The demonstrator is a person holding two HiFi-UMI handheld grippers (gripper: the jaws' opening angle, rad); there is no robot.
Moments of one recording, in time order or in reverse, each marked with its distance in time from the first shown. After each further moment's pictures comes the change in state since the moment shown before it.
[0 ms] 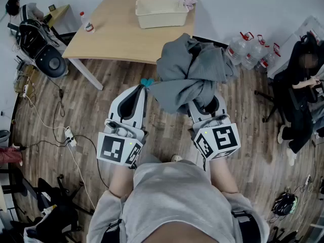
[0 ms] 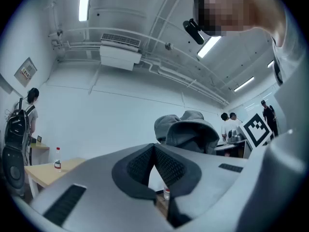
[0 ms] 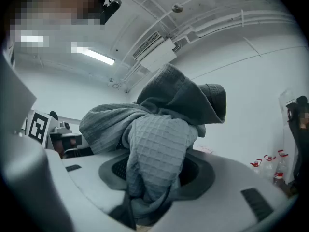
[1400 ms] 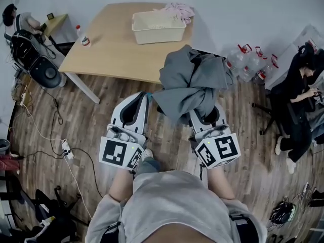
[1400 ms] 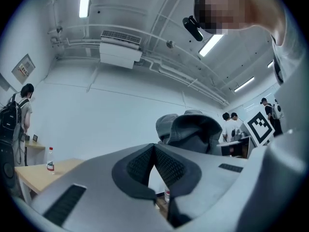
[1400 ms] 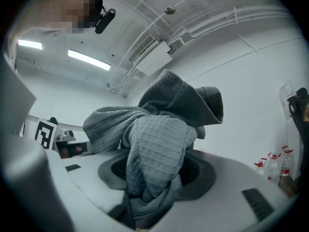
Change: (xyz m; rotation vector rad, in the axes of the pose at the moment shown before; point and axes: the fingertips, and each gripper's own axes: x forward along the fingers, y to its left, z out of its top) left arm 0.067 0.030 -0.013 -0.003 0.000 -0.021; right arm 0.047 -0.040 0.010 0.038 -0.053 0.010
